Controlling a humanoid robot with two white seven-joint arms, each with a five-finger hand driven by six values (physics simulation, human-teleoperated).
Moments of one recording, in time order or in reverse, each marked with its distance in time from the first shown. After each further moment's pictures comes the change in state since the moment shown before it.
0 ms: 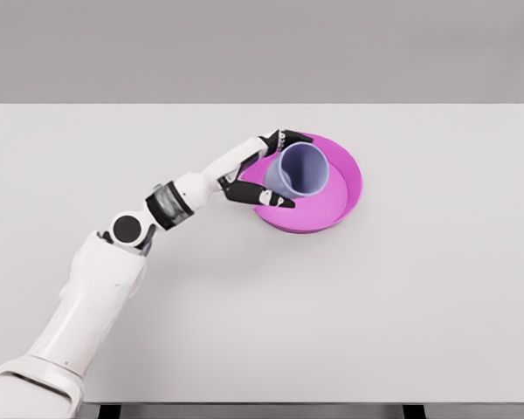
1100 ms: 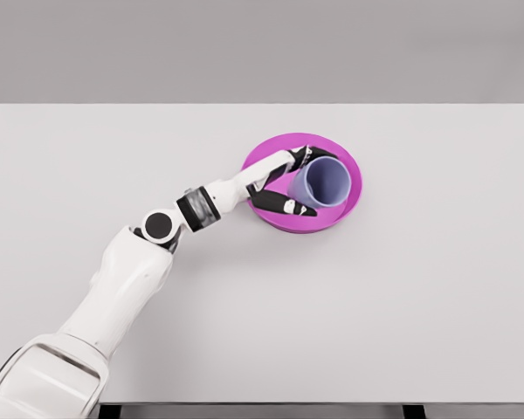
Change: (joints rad) left arm -0.094 -0.084 -0.079 0.241 -0.010 0.000 0.000; right arm 0.000 0.000 0.000 0.000 0.000 0.000 0.000
